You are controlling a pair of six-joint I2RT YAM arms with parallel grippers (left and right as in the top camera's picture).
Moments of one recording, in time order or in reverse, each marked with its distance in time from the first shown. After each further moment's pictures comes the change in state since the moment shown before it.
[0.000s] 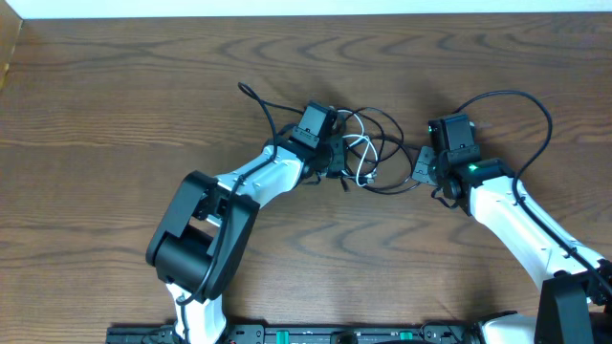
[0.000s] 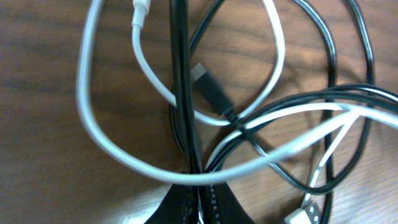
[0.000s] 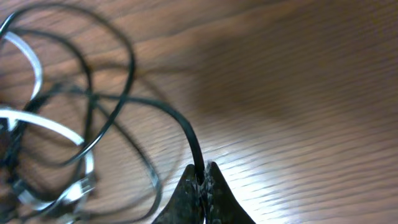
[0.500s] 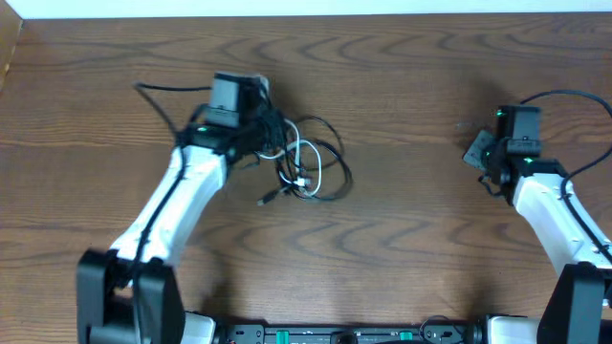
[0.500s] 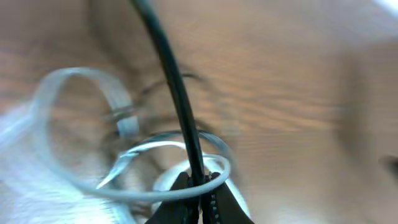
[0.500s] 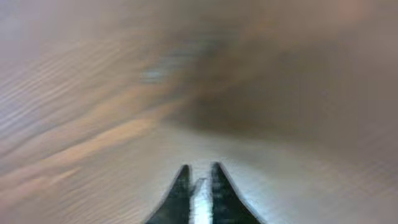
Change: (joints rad) left arm 0.301 -0.367 -0.001 -0.230 0.192 0.071; right arm -0.308 0.000 0.000 0.134 -0.112 -0.127
